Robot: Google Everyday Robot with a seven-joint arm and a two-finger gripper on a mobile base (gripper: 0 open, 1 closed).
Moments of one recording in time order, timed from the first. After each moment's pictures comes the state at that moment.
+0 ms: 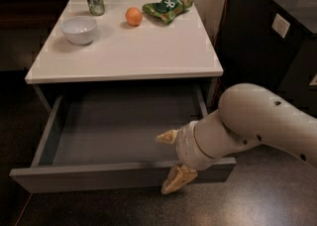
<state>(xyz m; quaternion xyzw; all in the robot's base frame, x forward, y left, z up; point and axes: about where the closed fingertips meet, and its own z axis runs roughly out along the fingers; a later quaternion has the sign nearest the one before) 0.394 -0.029 0.743 -0.72 0.62 0.15 0.27</state>
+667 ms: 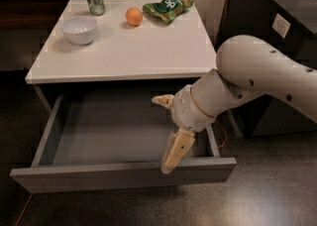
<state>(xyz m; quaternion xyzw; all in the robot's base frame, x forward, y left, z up) 0.440 -0.016 0.795 -0.71 0.62 0.21 0.26</state>
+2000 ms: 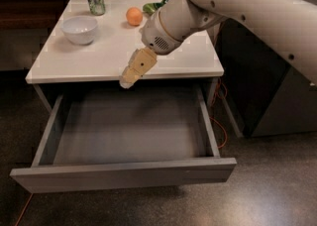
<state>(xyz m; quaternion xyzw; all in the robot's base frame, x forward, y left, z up) 0.595 0.047 0.912 -0.60 0.71 0.18 0.34</state>
